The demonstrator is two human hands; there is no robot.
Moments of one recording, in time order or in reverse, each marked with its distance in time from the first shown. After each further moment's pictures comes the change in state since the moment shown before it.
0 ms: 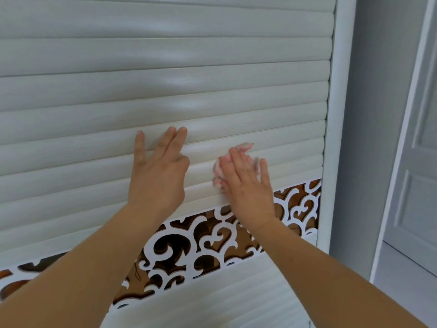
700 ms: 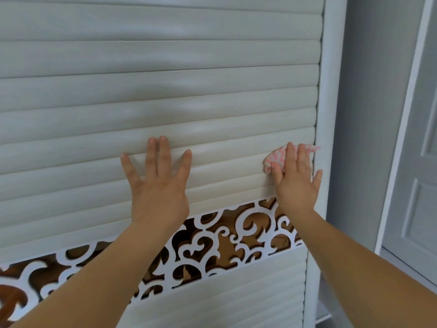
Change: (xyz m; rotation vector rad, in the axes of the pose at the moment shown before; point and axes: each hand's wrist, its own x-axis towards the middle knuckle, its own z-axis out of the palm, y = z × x) left_hand 0.009 0.055 0.022 0.105 -0.081 -0.225; right_hand 0.004 0.125 0.007 0.188 -0.084 0.558
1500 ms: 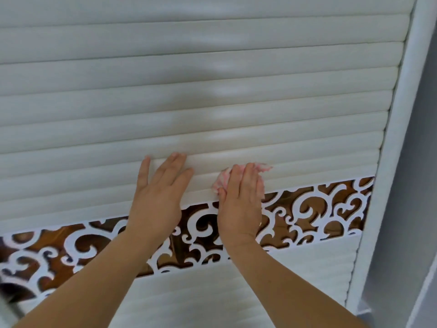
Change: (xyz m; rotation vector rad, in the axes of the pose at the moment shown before) left_hand -0.068 -0.119 0.028 -0.190 0.161 0.137; right_hand -0.150 -0.188 0.057 0.106 0.133 -0.273
